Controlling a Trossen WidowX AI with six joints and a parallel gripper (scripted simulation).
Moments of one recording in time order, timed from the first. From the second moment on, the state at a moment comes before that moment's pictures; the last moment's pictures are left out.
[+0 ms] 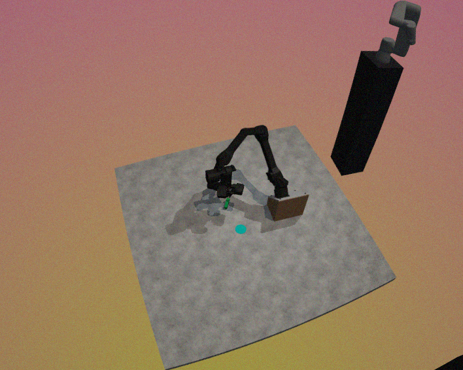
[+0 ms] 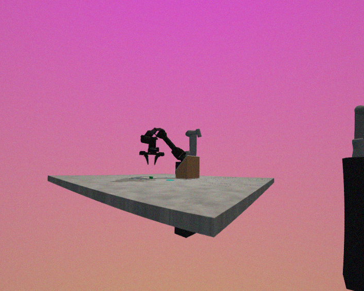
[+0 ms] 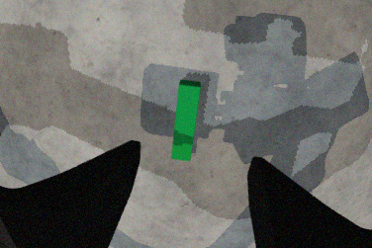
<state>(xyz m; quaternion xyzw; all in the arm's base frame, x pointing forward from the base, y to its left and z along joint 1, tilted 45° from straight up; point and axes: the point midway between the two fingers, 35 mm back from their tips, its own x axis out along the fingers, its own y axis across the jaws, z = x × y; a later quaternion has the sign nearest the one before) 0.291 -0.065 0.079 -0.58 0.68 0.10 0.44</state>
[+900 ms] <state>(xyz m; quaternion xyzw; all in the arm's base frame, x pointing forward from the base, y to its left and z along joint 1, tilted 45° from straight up) 0.287 -0.136 0.012 -0.58 0.68 0.10 0.43</state>
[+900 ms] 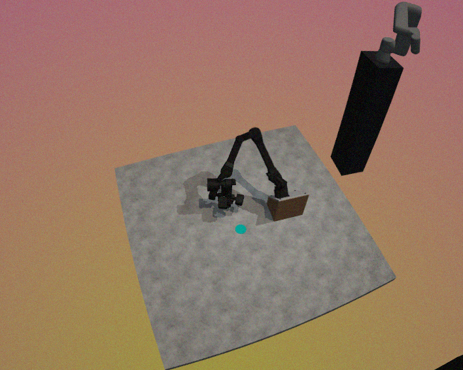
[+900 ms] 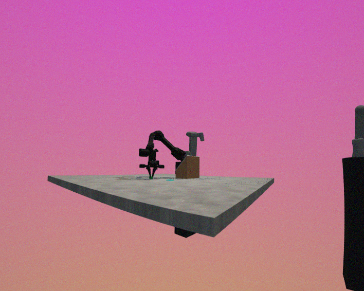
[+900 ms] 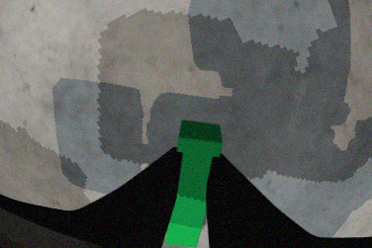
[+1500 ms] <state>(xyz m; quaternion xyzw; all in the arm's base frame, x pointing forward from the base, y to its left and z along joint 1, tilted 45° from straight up) 0.290 -0.107 0.033 -0.58 0.69 0.11 0.43</state>
